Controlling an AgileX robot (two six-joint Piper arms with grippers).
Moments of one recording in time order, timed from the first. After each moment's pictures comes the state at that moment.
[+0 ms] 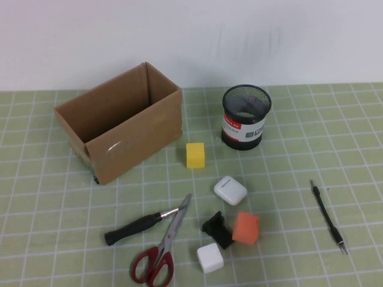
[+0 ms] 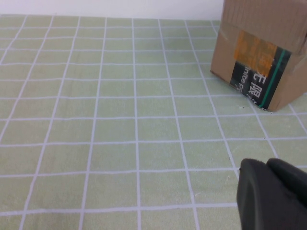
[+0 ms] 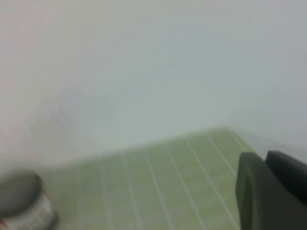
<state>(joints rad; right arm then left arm) -0.06 0.58 -0.71 -0.20 0.41 0.25 -0.02 -0.01 0.02 -0.06 0.36 0.08</state>
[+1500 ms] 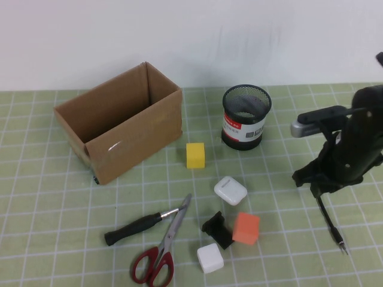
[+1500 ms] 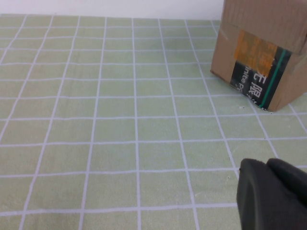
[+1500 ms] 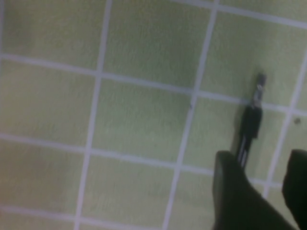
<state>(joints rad) 0.30 1.81 -1.20 -0.01 0.78 0.00 -0.02 -0.01 0.02 -0.06 0.36 0.08</state>
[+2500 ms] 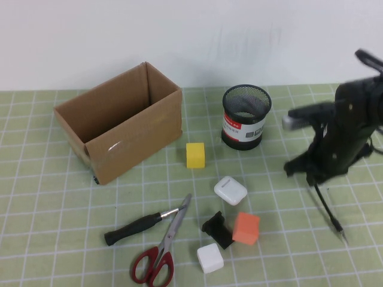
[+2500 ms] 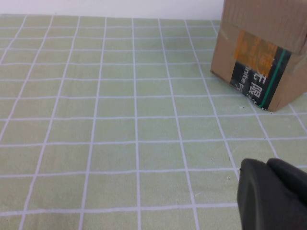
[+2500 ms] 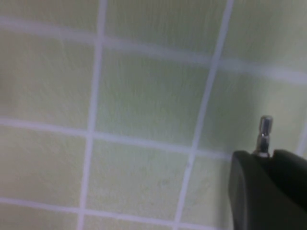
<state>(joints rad) 0.30 1.82 -1.34 -0.03 0.80 0.04 -0.02 -0.01 0.02 -0.06 0.36 0.08</state>
